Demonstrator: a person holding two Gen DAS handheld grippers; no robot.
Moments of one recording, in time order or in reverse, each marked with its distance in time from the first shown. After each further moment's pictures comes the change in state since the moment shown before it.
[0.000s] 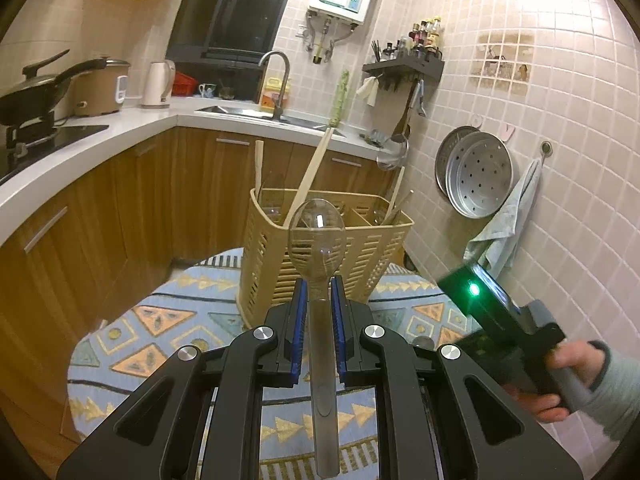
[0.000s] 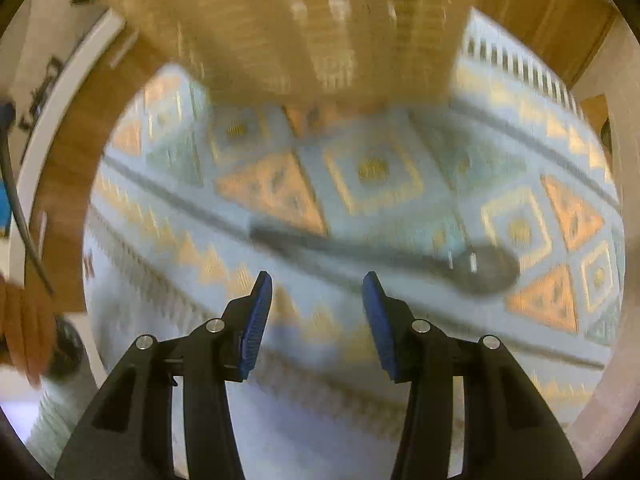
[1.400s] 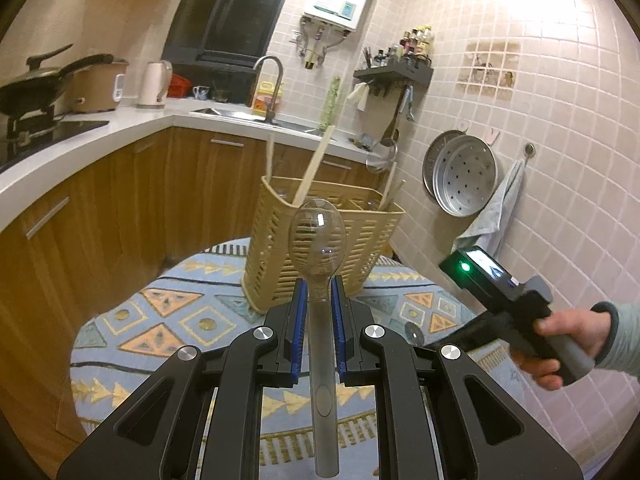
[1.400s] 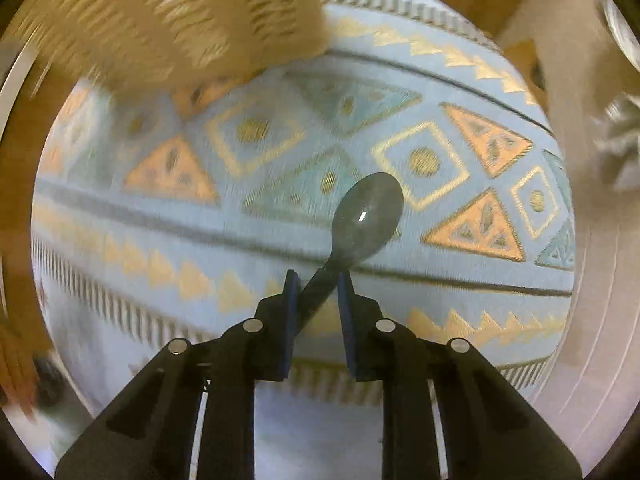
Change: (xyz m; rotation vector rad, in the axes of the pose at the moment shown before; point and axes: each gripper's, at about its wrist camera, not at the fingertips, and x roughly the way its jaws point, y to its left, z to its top) left arm -0.026 0.015 -0.023 0.003 -0.023 -0.054; right arm -0.001 -0.006 -0.030 0.116 0.049 -0.195
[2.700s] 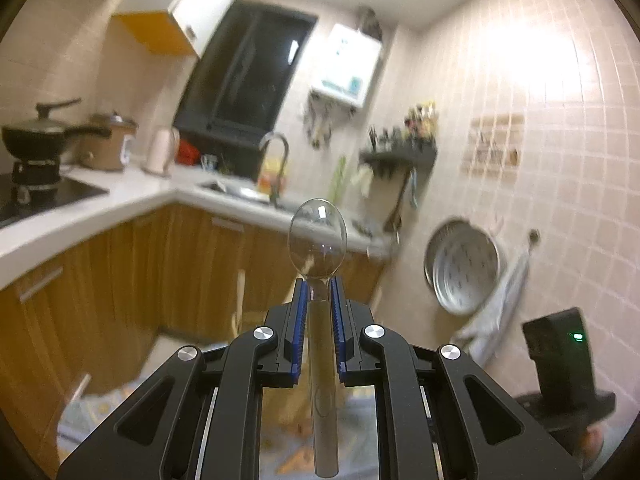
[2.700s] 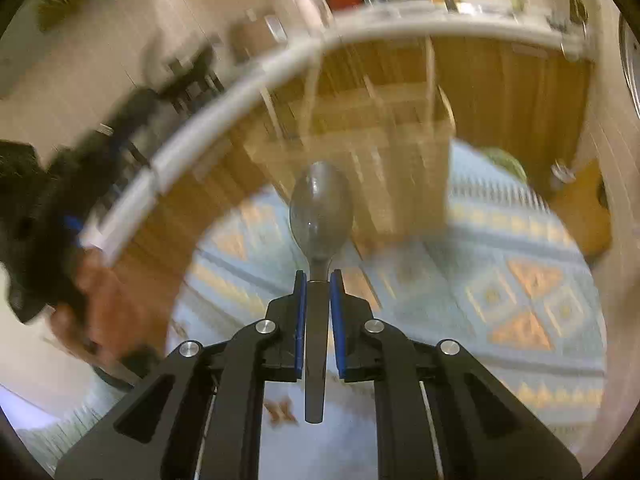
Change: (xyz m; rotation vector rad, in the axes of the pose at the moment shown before) left arm 0.011 -0.037 0.082 -0.050 -0.322 0.043; right arm -0.171 0.052 -0.009 -0.085 -0.659 0.436
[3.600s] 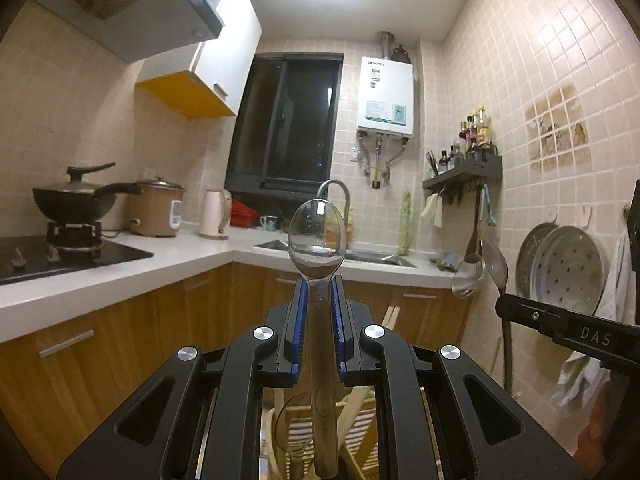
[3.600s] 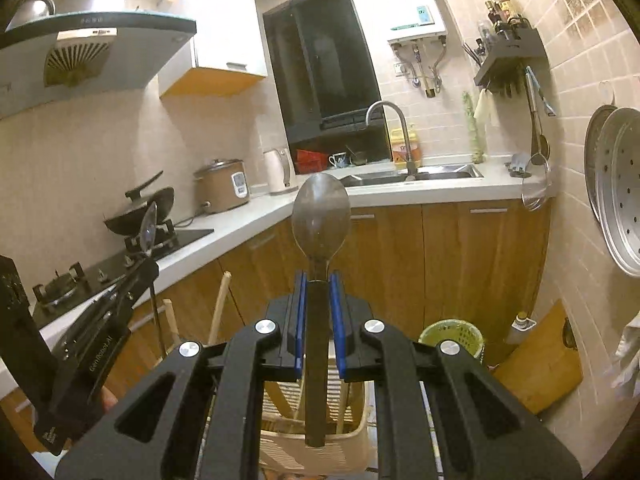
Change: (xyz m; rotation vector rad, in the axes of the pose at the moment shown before) left arm 0.100 -0.004 -0.022 0.173 -0.183 0.288; right arm 0.042 -0.086 0.074 -0.117 -0.521 -0.226
